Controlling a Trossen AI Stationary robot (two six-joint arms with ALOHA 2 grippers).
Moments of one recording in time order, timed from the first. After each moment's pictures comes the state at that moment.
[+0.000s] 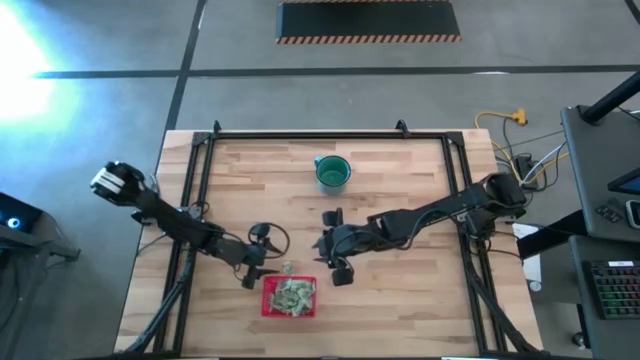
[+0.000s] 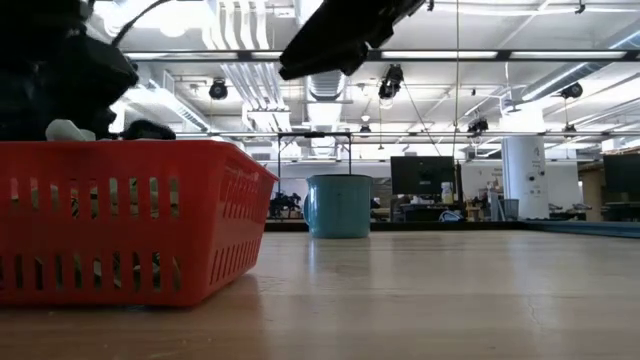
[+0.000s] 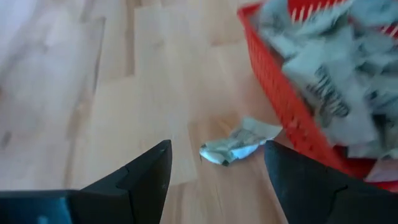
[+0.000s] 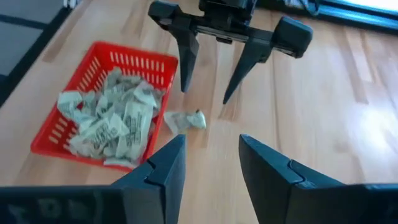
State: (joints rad) left arm -0.46 1.35 0.26 0.55 -0.28 -0.04; right arm 0.26 1.78 1.30 -0.21 0.13 0.02
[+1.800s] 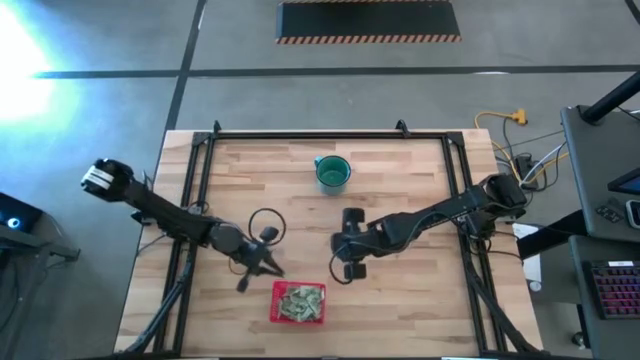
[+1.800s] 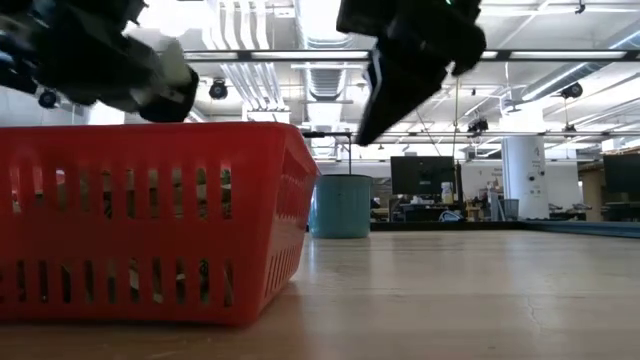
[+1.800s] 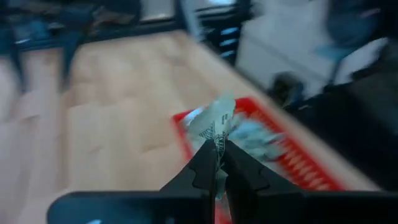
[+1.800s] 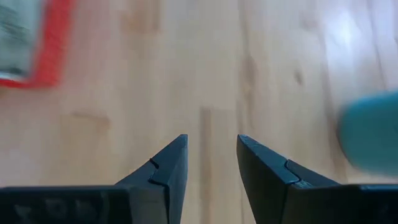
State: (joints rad) left arm -0.39 1.22 0.35 0.58 0.07 -0.02; right arm 0.28 1.78 1.29 -0.58 0.31 0.17
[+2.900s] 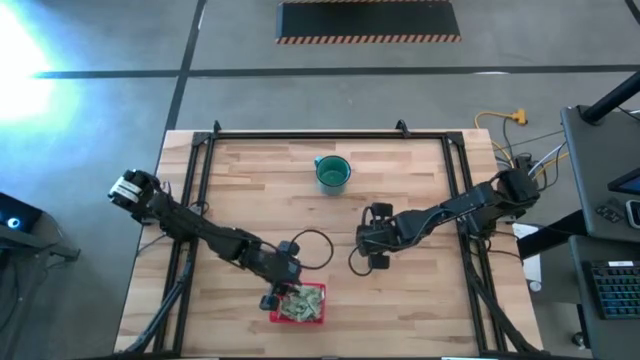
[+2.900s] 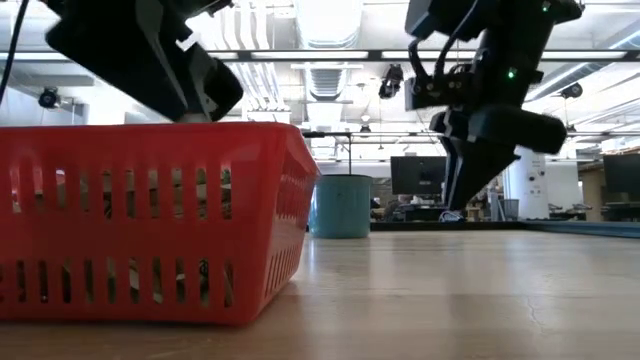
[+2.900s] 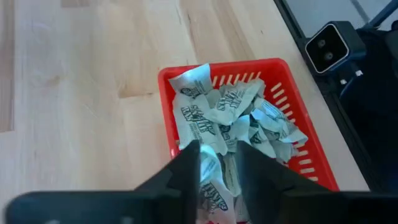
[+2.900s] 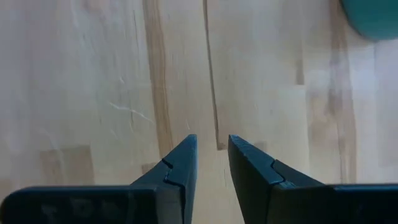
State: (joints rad) left arm -0.43 1.54 0.90 -0.11 0.04 -0.25; right arm 0.25 1.67 1.00 -0.66 0.34 0.30
